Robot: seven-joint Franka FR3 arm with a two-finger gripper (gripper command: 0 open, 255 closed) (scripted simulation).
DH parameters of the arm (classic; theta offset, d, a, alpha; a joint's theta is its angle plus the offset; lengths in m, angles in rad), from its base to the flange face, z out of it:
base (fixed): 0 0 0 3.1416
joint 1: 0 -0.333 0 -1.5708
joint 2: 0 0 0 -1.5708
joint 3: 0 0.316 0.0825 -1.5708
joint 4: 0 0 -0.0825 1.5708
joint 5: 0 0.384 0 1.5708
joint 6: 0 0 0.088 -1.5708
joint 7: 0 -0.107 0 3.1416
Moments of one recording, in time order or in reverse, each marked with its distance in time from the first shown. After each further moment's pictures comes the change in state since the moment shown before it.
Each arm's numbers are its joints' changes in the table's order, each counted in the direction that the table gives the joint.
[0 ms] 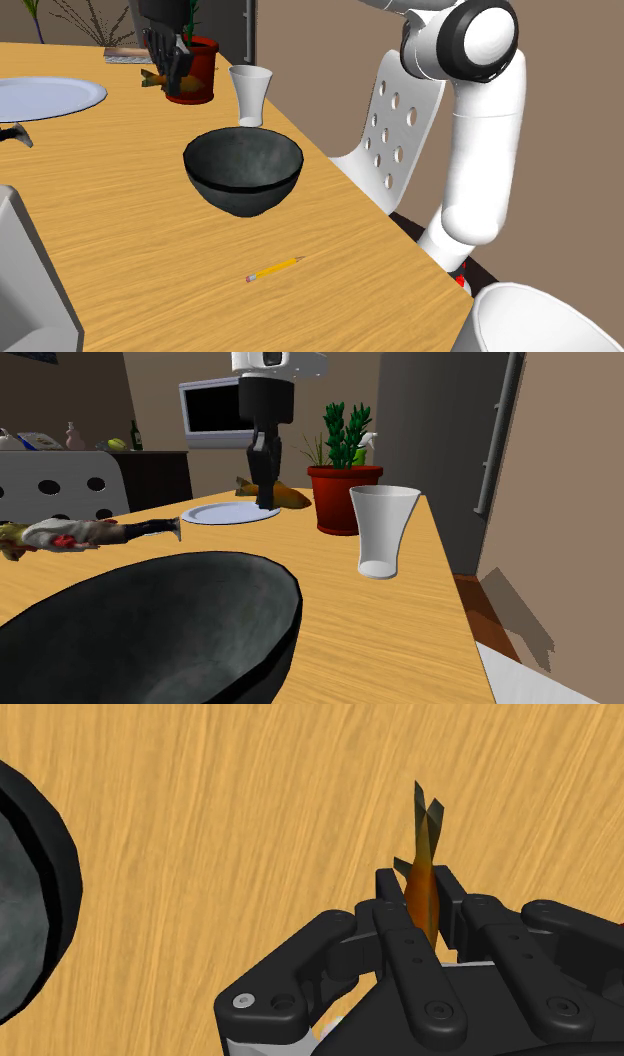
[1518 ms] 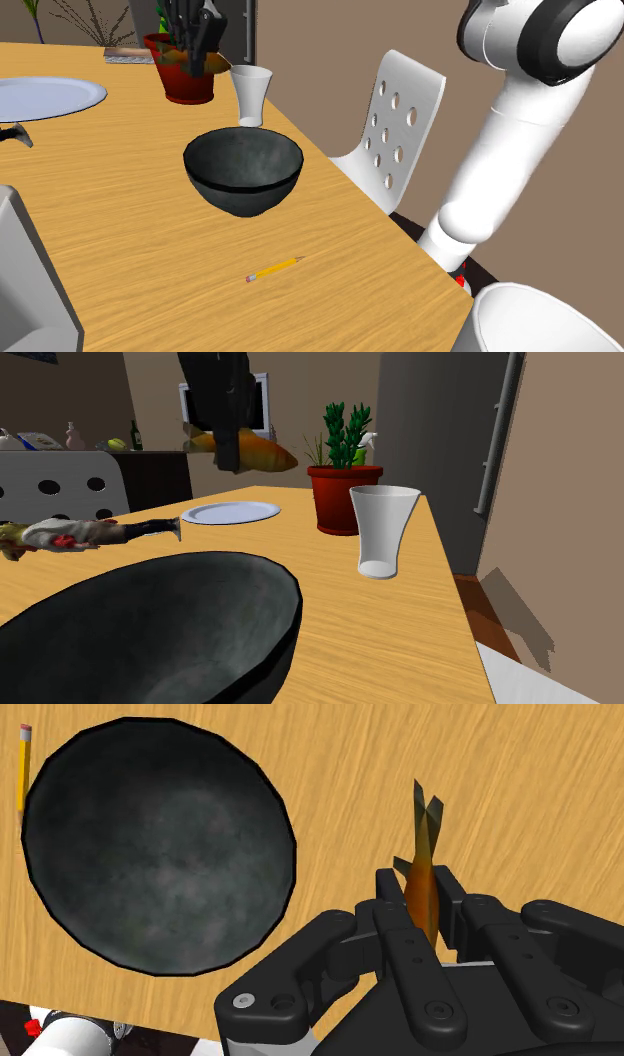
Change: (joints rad) arm 0.074 0.312 0.058 0.179 0.195 -0.066 -0.029
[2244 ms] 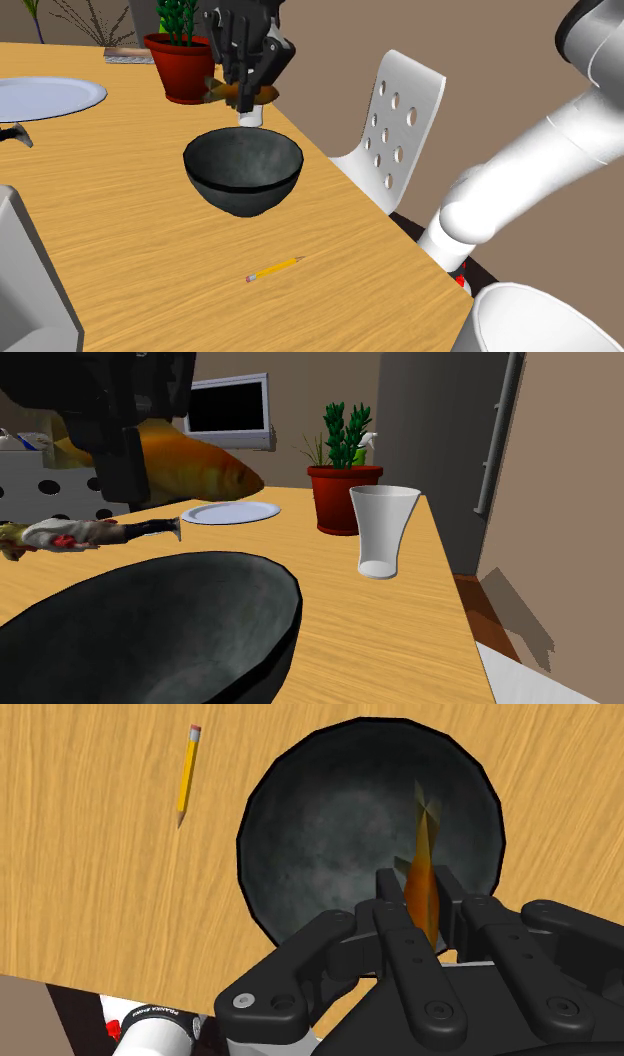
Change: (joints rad) arm -0.024 0.414 -0.058 0.342 0.279 0.032 0.028
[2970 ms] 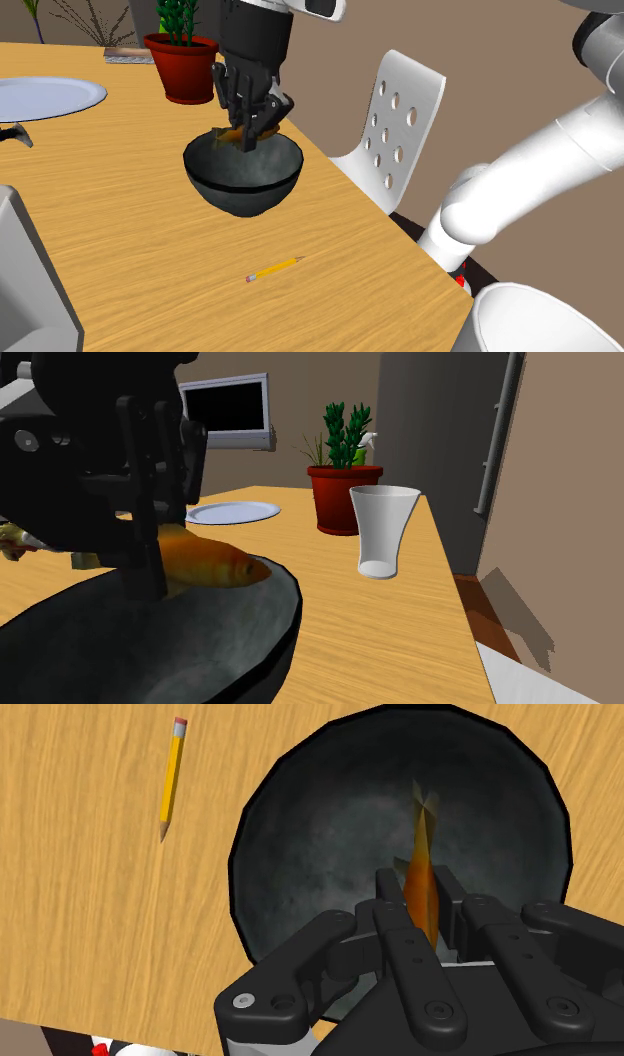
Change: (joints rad) arm -0.024 0.068 -0.009 0.199 0.043 0.138 0.029
